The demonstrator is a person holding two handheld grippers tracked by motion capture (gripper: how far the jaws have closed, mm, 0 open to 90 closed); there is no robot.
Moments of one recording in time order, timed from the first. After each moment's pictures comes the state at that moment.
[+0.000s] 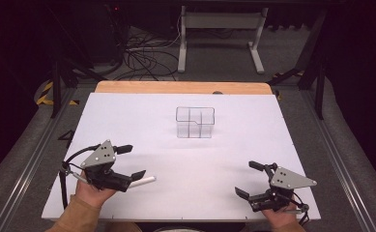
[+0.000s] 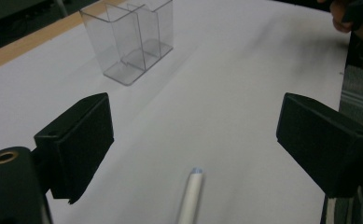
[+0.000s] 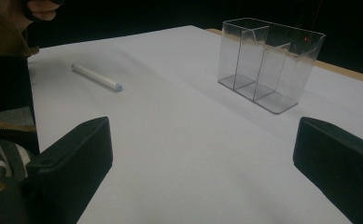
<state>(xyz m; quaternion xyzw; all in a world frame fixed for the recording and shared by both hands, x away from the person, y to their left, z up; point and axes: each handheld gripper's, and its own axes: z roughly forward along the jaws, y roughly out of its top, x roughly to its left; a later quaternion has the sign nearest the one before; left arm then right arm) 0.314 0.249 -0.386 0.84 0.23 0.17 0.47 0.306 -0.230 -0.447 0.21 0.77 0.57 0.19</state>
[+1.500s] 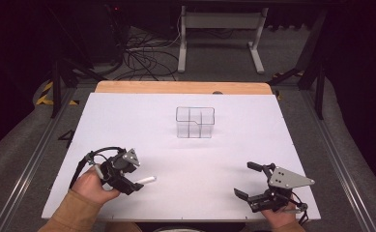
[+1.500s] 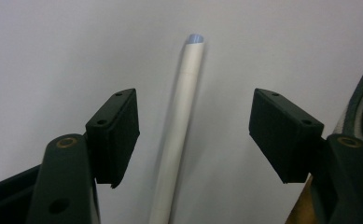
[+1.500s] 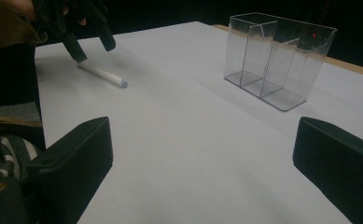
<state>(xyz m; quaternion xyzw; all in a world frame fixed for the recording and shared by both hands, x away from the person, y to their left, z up) 0.342 0.222 -0.415 0.95 0.26 0.06 0.19 0.307 -0.228 -0.449 0.21 0.78 0.57 0.18</state>
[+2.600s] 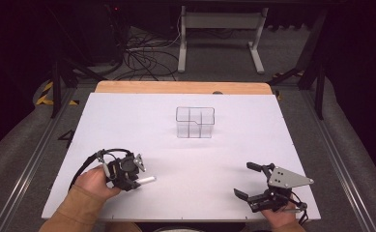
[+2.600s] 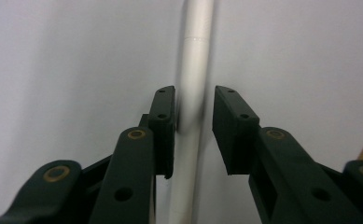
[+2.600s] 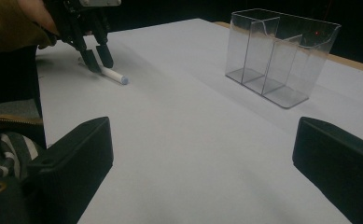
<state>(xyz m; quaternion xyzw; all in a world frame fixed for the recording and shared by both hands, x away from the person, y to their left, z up) 0.355 0.212 -0.437 0.97 0.20 0.05 0.10 0.309 -0.228 -0.450 0.21 0.78 0.57 0.18</state>
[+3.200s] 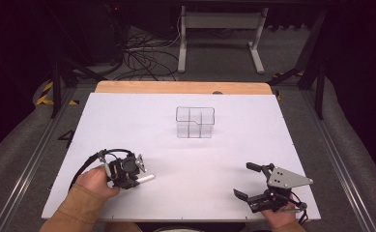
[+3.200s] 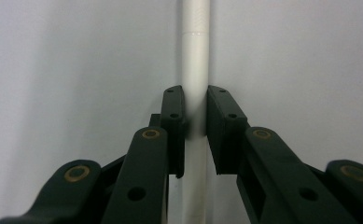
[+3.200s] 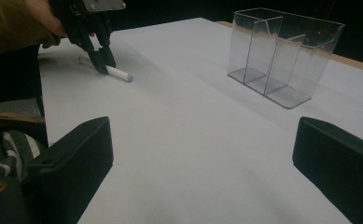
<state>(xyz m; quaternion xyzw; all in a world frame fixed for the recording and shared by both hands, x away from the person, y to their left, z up) 0.358 0.212 -0.441 0.98 0.20 0.05 0.09 0.309 -0.227 -0.451 0.20 0.78 0.57 0.17</state>
